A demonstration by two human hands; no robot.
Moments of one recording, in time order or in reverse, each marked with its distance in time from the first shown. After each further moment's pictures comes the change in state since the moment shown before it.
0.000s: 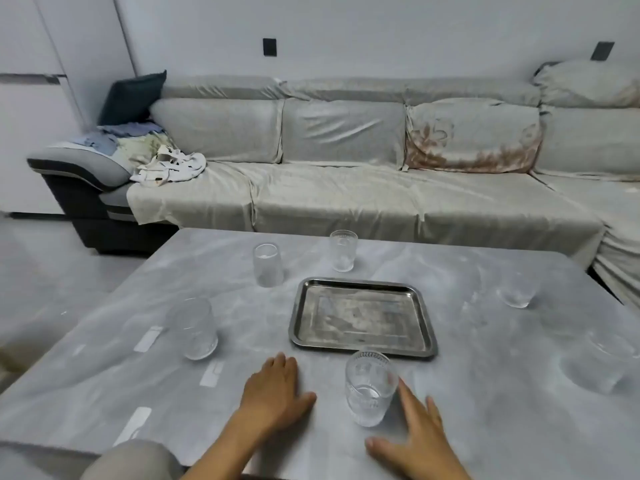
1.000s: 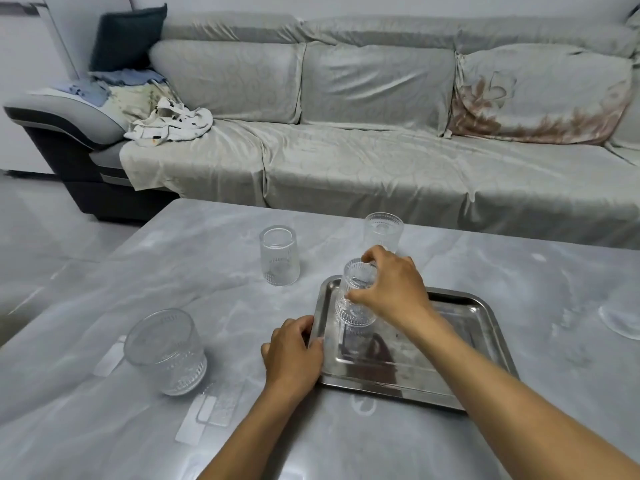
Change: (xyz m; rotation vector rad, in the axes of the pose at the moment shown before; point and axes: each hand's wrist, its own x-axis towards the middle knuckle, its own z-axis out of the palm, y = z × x) left_hand 0.144 -0.020 0.008 -0.656 0.362 -0.237; right_hand 0.267 -0.109 -0.008 -0.150 0.222 -0.238
